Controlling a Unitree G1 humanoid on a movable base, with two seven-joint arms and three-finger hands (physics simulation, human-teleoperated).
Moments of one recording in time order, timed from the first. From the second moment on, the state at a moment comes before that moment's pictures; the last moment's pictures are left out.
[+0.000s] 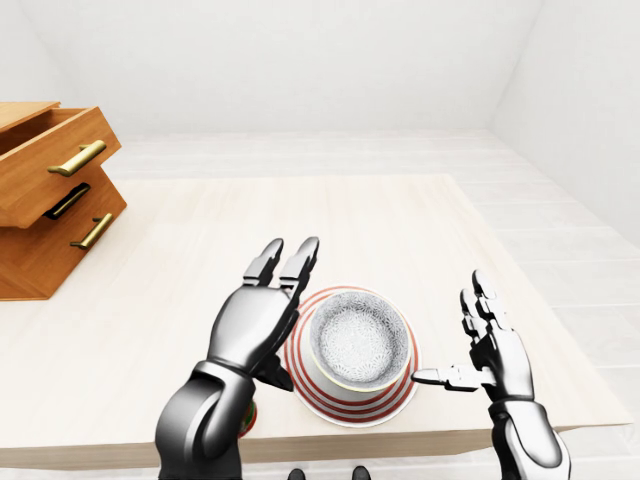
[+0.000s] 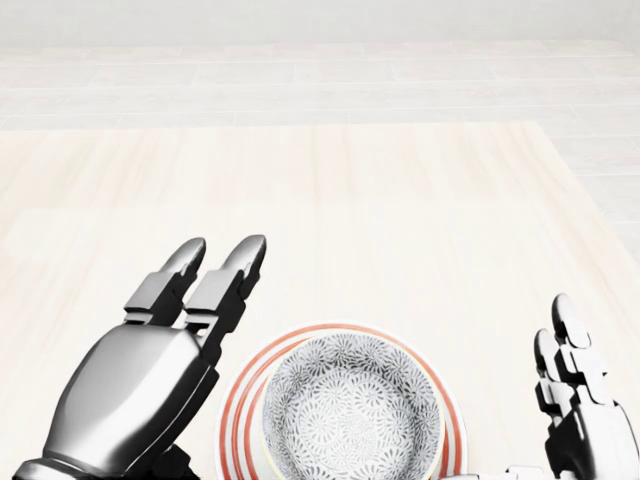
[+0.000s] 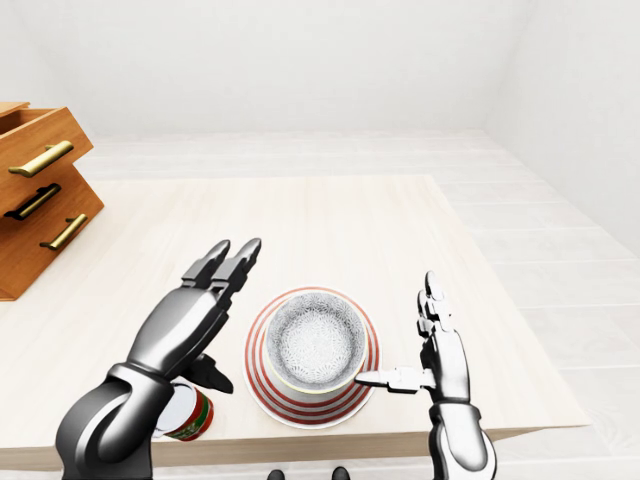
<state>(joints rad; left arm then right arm) 0.13 0.00 -0.22 -0.82 1.21 0.09 -0.70 0.37 0.06 -0.22 -0.44 -0.02 0.05 0.22</state>
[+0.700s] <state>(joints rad) 0.00 0.05 0.08 -0.87 0.98 0.09 -0.70 0.39 0.07 -0.24 -0.50 -0.03 0.08 0.24</state>
